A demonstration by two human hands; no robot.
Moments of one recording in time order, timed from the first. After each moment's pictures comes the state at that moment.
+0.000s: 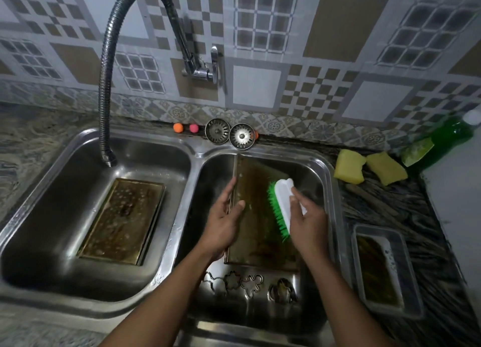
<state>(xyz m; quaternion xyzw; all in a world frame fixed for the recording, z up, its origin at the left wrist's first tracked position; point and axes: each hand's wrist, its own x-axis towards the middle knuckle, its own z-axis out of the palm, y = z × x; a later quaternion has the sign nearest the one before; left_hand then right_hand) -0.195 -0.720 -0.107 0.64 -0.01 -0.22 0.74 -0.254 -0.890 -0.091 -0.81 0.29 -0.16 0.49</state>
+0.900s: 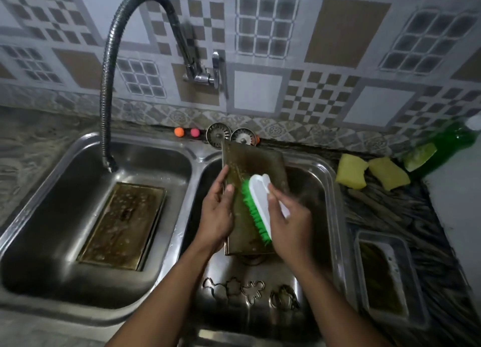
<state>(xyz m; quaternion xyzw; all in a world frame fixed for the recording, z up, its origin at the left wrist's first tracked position) -0.175 -0.727 -0.086 0.66 -0.02 -0.12 0.74 -0.243 -0.855 -0.067 -0.80 0.19 -0.21 0.52</state>
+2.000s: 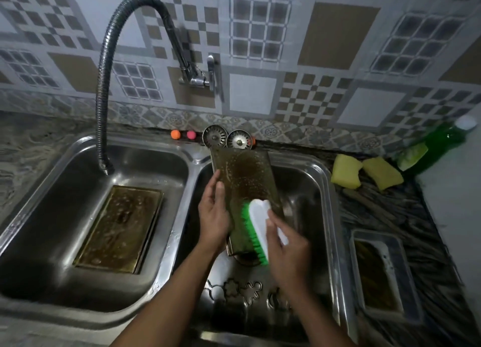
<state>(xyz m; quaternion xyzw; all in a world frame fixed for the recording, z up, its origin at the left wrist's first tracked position) -0.177 -0.736 -0.091 0.67 0.06 -0.03 0.74 -0.286 -0.843 -0.092 -0.78 0.24 -0.21 0.54</state>
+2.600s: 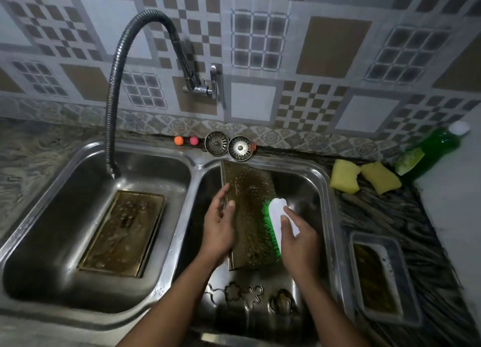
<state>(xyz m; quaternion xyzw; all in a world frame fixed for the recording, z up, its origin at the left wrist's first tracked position) -0.193 -0.726 -0.093 0.68 0.01 -0.11 0.72 -0.272 -0.869 -0.094 -0.79 0.29 -0.16 0.52</state>
